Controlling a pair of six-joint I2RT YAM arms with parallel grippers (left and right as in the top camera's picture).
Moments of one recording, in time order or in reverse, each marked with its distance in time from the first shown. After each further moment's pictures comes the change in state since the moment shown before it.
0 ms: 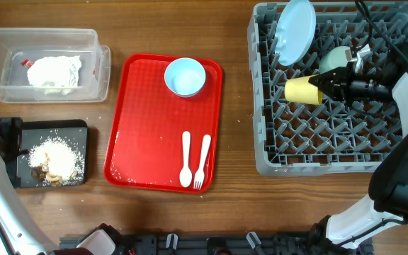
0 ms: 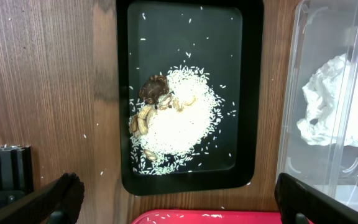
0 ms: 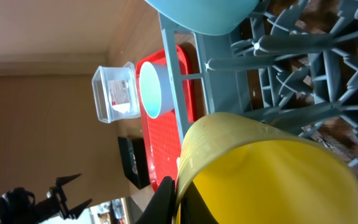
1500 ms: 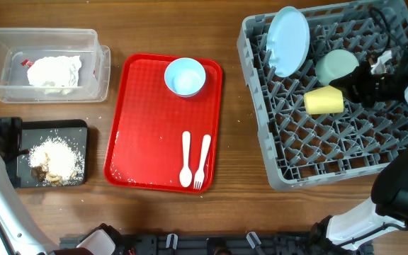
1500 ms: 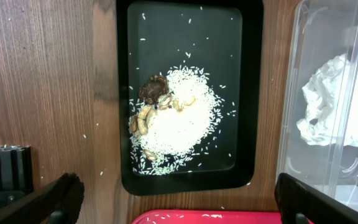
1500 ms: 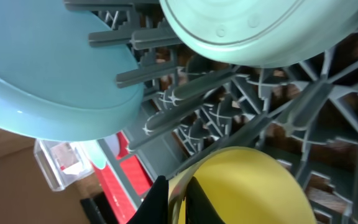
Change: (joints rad) left arm 0.000 0.000 0.000 0.000 0.000 0.000; right arm -0.055 -0.026 0.038 0.012 0.346 0.237
